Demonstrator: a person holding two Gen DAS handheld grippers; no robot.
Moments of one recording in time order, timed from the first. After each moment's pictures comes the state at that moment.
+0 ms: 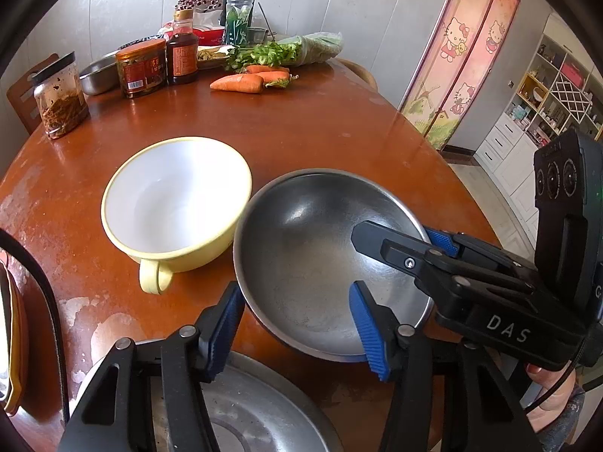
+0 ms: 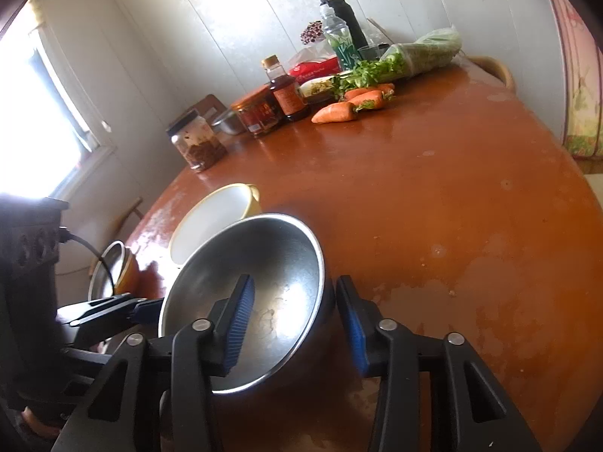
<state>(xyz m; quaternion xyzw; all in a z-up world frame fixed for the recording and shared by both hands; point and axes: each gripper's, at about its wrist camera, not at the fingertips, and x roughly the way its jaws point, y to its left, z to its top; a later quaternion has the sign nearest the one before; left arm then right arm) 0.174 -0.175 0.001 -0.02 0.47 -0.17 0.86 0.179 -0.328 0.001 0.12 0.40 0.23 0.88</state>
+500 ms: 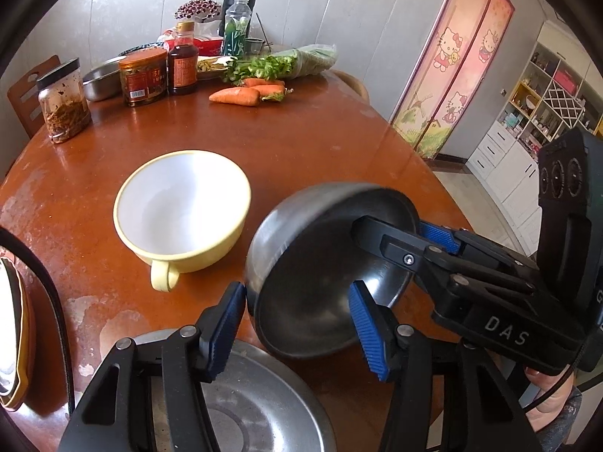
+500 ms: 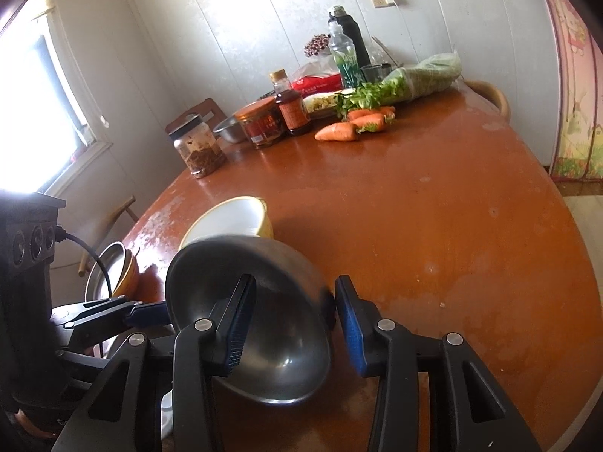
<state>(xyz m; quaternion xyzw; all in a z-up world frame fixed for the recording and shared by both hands) 0.165 -0.164 0.018 -0.04 0.46 -0.18 0.87 0.166 -0.320 0.026 0.10 0.38 0.21 0.89</state>
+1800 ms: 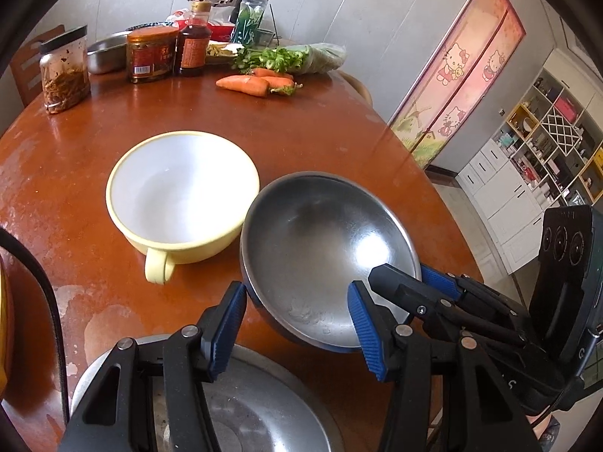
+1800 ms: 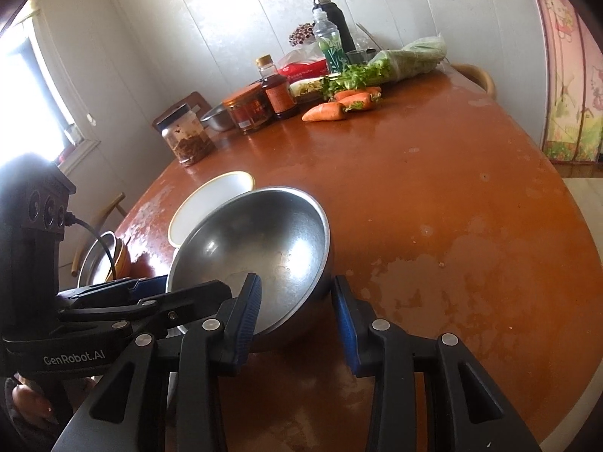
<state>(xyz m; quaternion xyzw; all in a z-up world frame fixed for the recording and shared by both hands) 0.177 -0.149 0.006 -0.09 0.47 -0.19 0.86 0.152 -0.319 0.010 0.11 0.41 0.19 0.89</state>
